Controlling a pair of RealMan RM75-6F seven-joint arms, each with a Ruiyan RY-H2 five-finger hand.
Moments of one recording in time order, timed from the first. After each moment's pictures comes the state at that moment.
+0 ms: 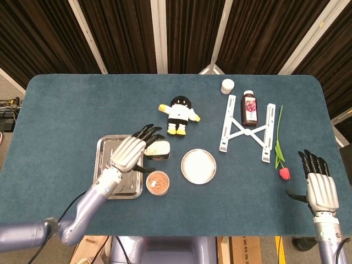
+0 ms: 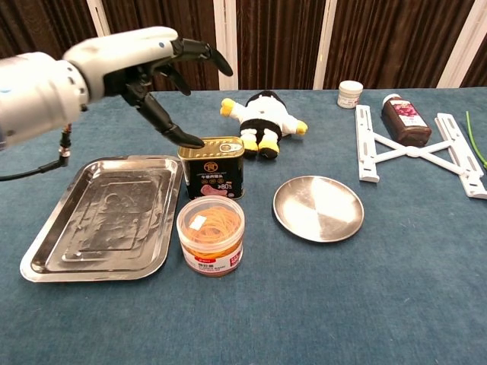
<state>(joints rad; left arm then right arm) -0.79 -1.51 -0.26 -1.73 1.14 1.05 0.26 0.13 -1.22 0.13 -1.61 -1.32 1.37 -0.05</state>
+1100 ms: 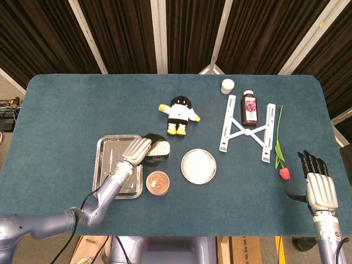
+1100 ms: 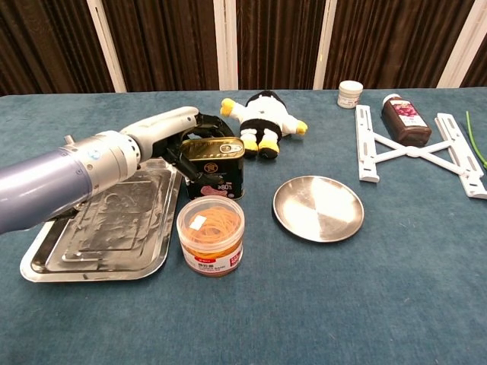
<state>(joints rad) -0.85 -1.78 -0.24 -1.25 1.14 0.90 0.00 0.14 -1.22 0.13 -1.62 -1.30 1.35 -0.06</state>
